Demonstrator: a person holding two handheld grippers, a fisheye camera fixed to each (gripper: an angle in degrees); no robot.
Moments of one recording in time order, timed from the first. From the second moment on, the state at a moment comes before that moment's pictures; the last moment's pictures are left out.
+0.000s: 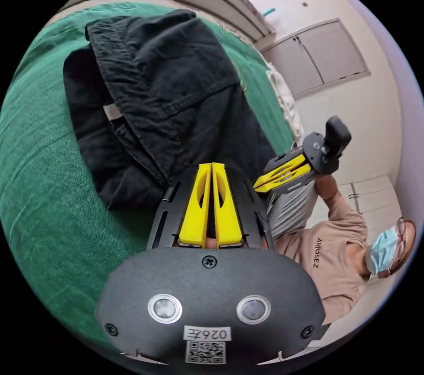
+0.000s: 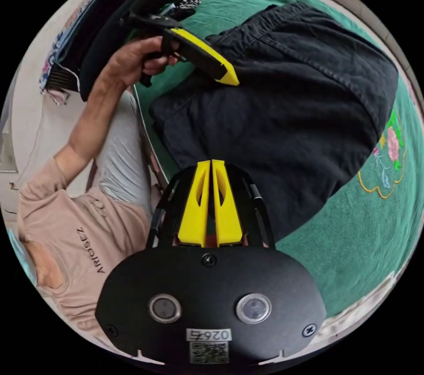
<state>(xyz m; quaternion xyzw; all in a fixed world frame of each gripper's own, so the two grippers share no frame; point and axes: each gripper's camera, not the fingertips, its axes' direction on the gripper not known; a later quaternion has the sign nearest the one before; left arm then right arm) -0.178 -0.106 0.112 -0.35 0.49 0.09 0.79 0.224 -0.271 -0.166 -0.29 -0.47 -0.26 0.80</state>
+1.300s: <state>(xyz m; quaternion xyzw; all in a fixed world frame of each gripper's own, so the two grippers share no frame) 0.102 -0.307 0.108 -0.11 0.18 0.27 0.94 0.334 -0.259 -0.149 -0.20 -0.52 -0.05 0.83</state>
